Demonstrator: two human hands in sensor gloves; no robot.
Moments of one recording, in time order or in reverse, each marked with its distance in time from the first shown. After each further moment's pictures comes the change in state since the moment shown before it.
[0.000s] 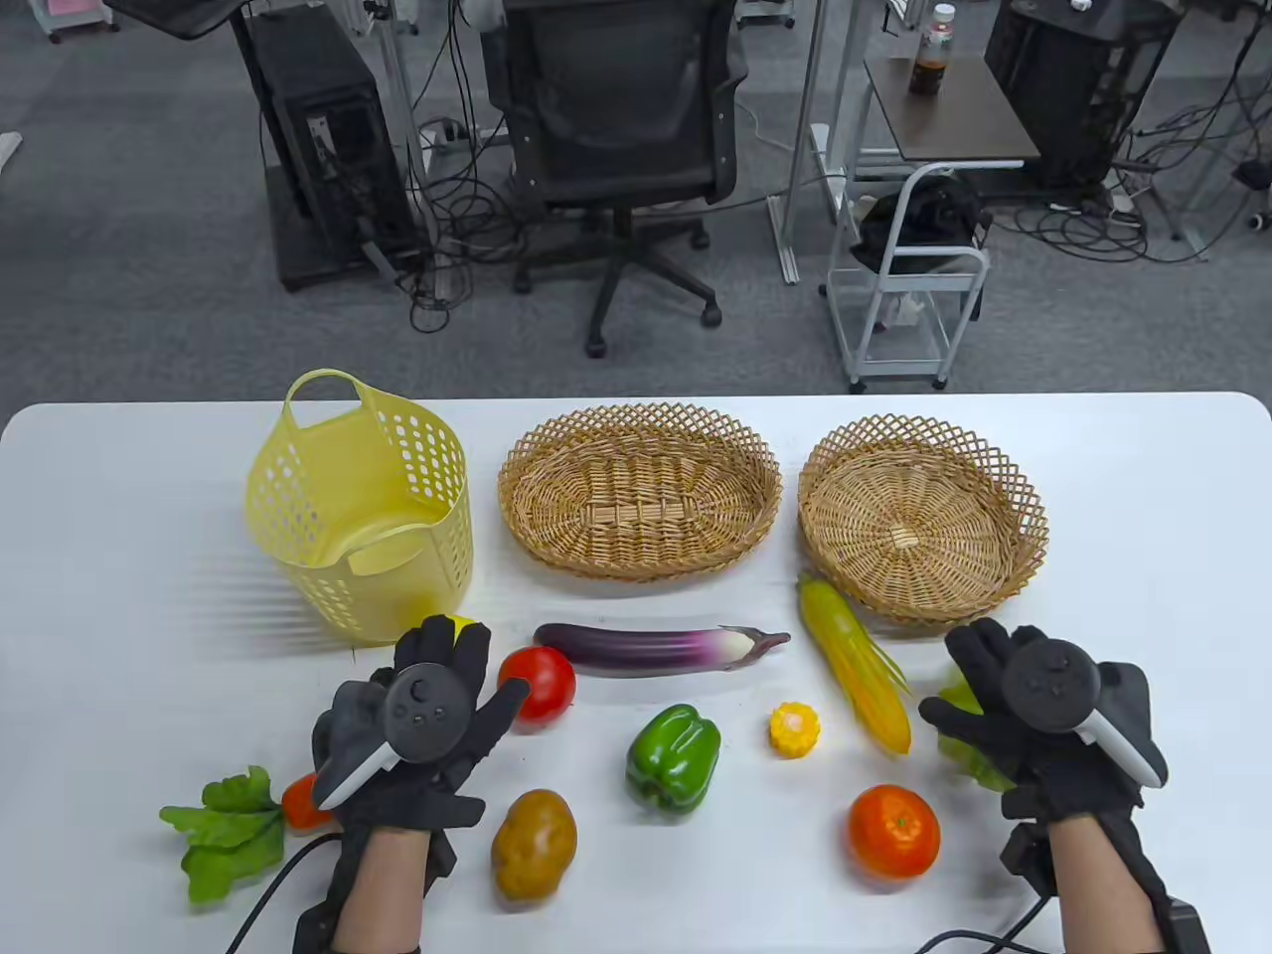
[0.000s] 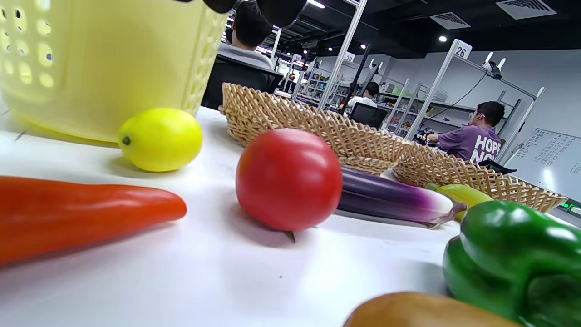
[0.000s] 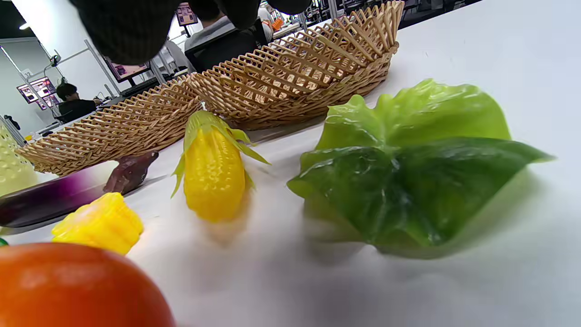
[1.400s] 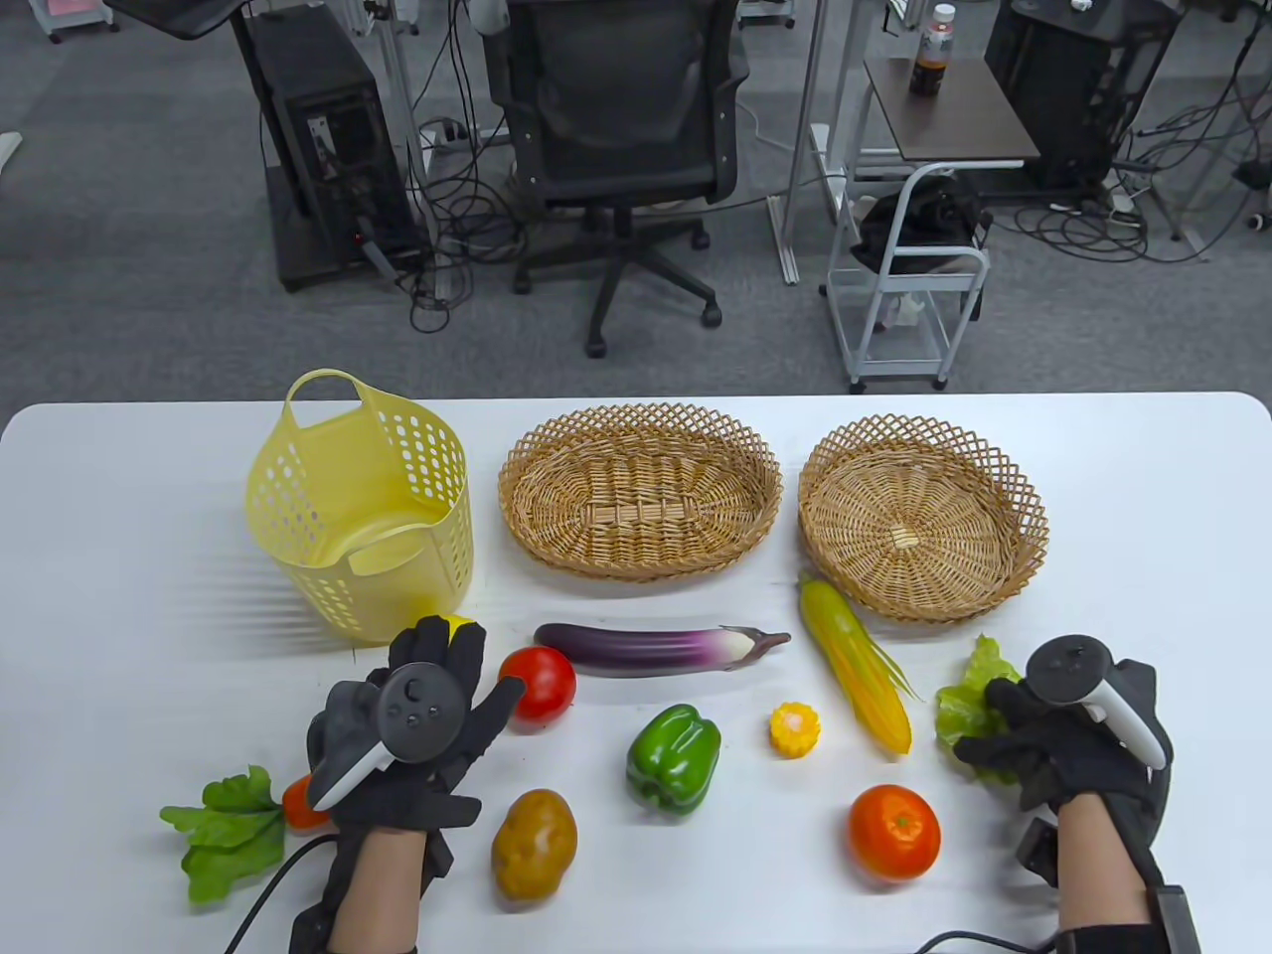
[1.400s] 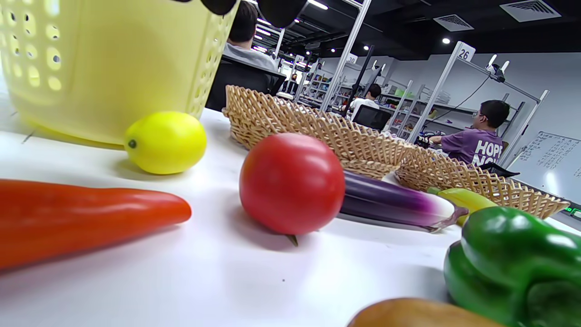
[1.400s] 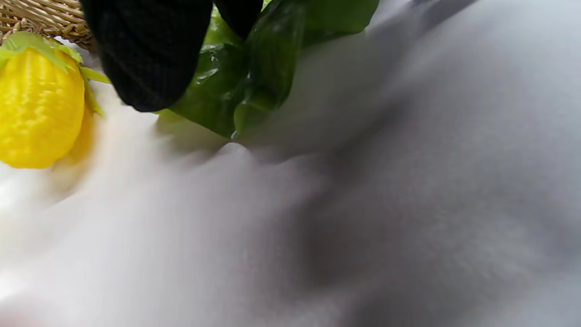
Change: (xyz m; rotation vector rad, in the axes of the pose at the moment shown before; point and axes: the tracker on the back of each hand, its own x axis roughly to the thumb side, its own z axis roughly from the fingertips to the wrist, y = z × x) left_hand -0.004 0.002 0.001 0.000 0.009 0.007; right_hand -0.060 0.033 -0.027 0.265 0.370 -0.070
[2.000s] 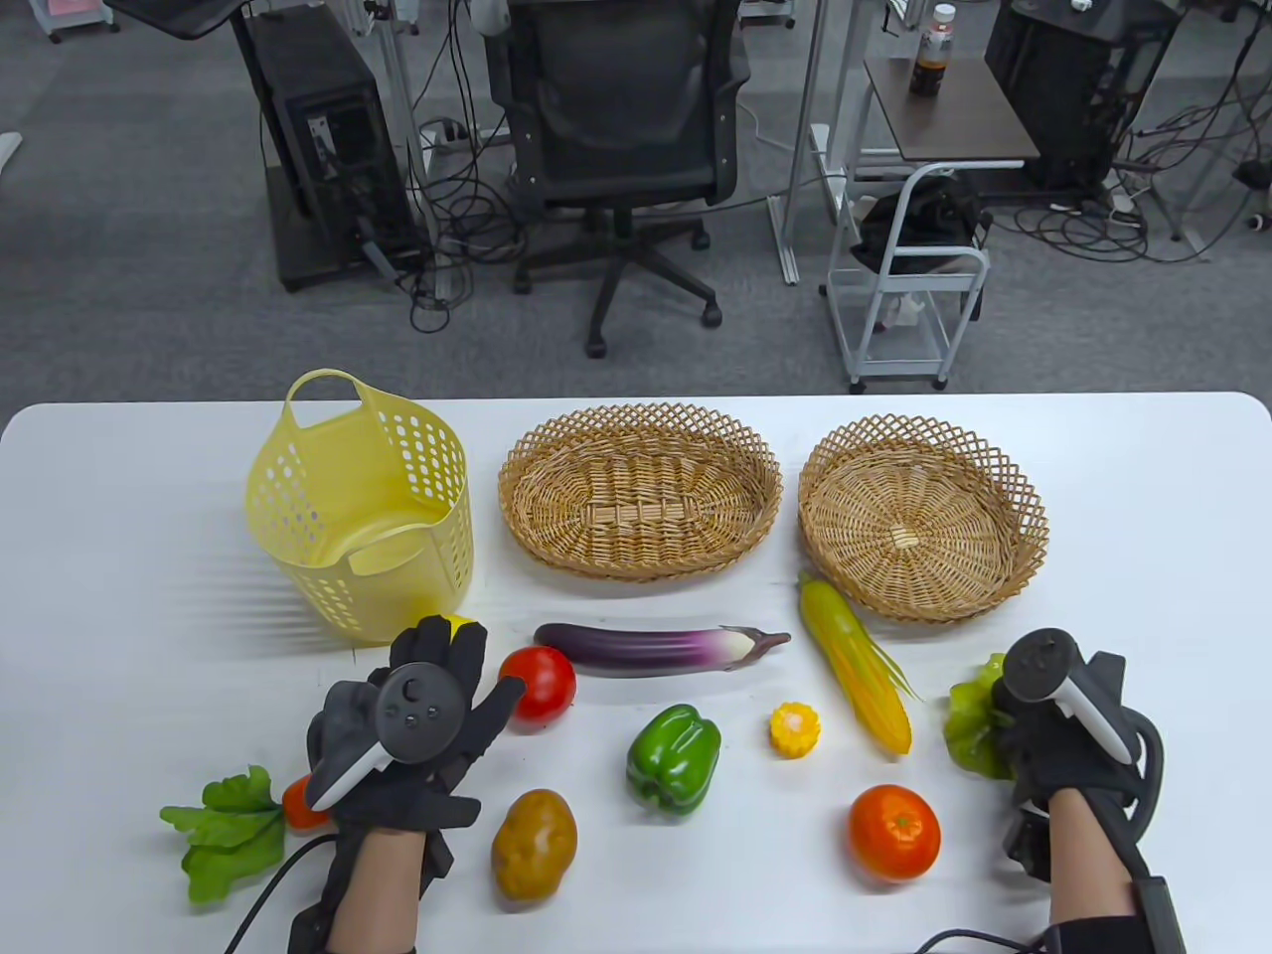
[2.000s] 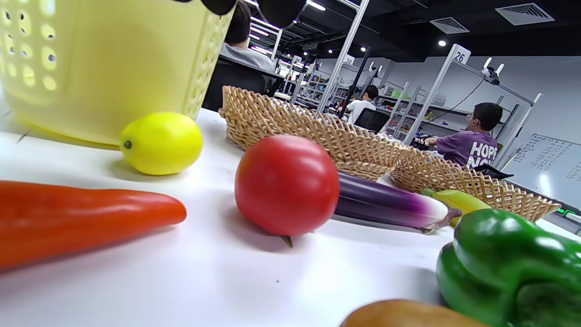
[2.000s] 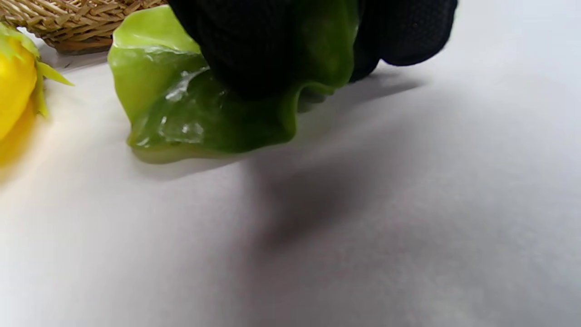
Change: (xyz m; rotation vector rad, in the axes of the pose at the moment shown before) left_hand 0.000 0.001 0.001 0.002 -0.012 0.010; right_hand 0.011 -0.003 0.000 -0.153 0.058 0.123
